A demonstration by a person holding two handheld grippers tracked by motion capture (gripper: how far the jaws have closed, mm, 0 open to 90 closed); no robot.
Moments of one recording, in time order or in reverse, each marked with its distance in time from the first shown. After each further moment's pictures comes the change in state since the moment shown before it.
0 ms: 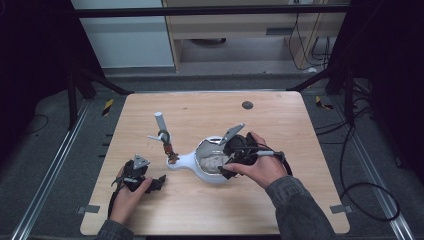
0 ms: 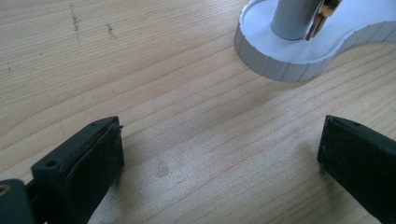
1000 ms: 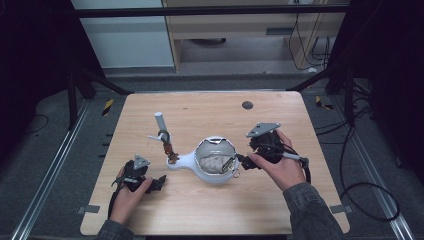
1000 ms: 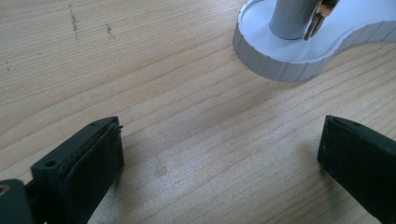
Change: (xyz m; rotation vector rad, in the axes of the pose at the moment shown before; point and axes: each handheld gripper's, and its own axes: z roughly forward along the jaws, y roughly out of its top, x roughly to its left) left arm -0.001 0.000 0.000 -0.003 -0.001 -0.004; right arm -0.036 -0.047 -0.022 -0.171 -0.143 0.182
